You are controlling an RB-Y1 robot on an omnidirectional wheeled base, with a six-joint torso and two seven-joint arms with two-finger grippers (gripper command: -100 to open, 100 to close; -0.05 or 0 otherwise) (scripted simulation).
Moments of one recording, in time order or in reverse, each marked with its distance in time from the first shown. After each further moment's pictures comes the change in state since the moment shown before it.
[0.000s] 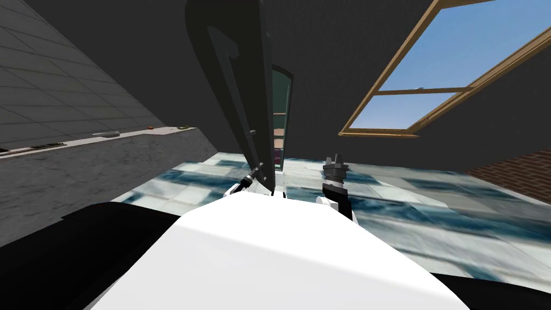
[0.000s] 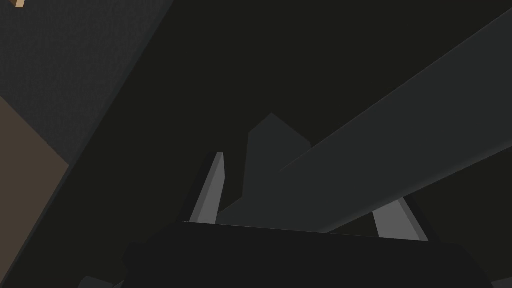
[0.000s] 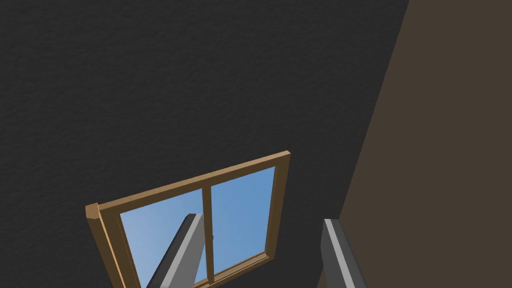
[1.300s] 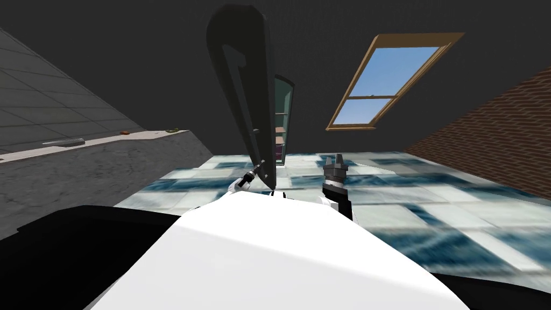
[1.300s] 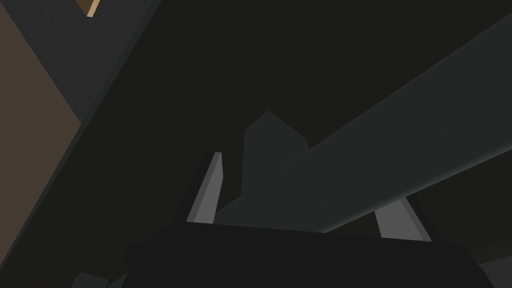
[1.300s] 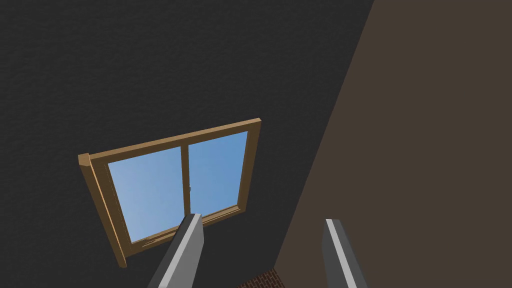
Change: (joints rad) left arm -0.192 0.024 -0.054 0.205 0.048 -0.044 0.043; right arm 0.001 0.000 0.000 0.000 0.000 0.000 0.000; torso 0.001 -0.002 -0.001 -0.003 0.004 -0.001
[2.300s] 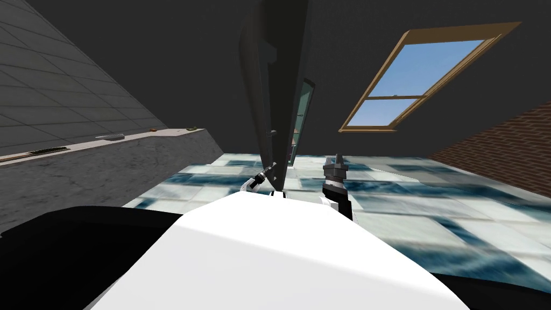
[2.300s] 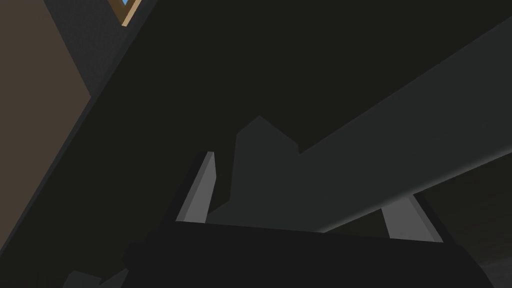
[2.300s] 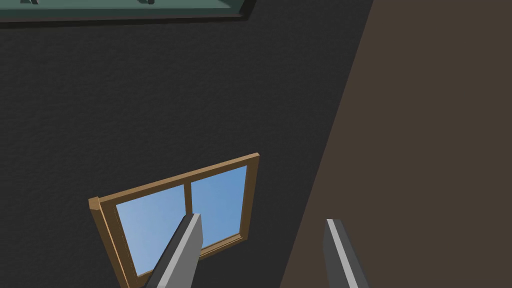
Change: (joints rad) left arm -0.049 -0.175 -0.088 0.004 -0.255 0.033 0.096; right arm 0.000 0.000 0.000 0.000 0.000 0.000 0.000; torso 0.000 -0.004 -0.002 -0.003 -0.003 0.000
